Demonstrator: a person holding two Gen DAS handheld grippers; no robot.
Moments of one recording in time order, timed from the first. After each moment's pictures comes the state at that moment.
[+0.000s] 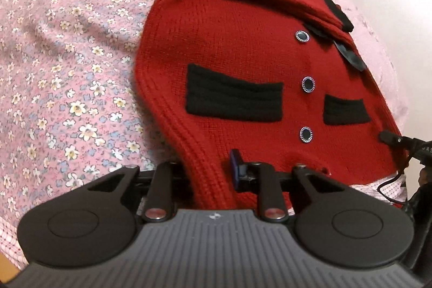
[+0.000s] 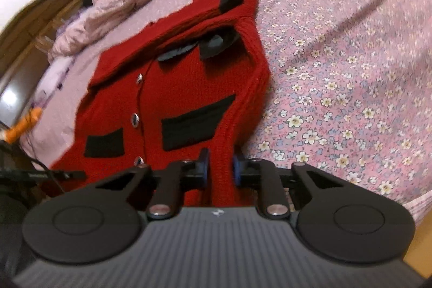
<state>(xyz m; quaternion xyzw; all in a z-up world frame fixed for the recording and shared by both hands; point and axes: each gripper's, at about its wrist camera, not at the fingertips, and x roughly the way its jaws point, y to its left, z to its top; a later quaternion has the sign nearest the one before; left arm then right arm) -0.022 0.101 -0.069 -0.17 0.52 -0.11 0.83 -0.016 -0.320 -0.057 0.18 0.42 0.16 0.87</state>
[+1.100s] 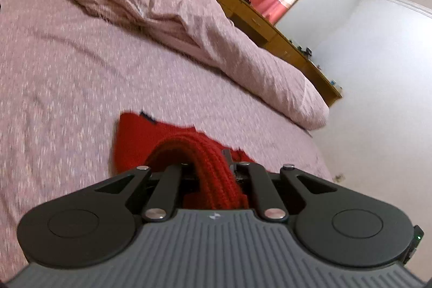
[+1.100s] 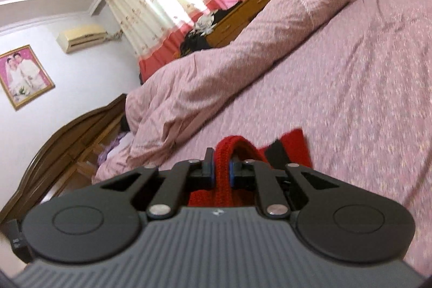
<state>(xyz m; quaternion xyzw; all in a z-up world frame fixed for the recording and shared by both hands) 0.078 0.138 0.080 -0.31 0.27 -0.07 0.91 0.104 -0.341 0.025 0.33 0.19 0.17 0.91</state>
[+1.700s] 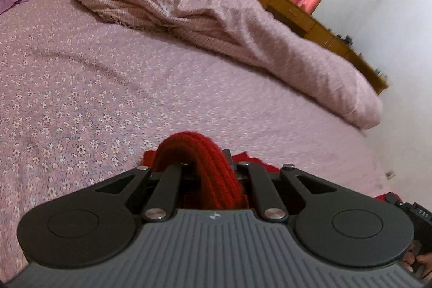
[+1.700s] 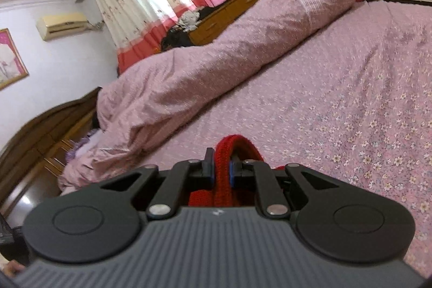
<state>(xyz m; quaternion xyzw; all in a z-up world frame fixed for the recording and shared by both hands) 0.203 0.143 0.031 -0.24 0.31 0.01 0.92 0.209 -0.317 0.003 0.29 0.21 0.13 0.93</state>
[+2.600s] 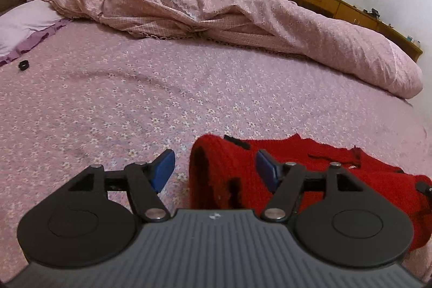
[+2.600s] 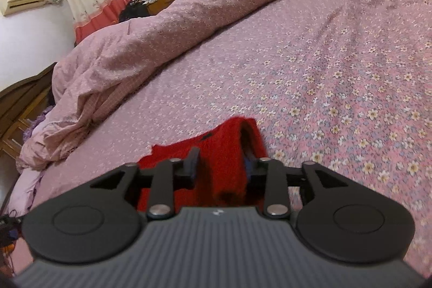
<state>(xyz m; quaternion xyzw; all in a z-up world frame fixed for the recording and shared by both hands) 0.177 0.131 0.017 -0.13 0.32 0.09 0.93 0.209 -0.302 -0.048 0.25 0.28 0.05 0.92</state>
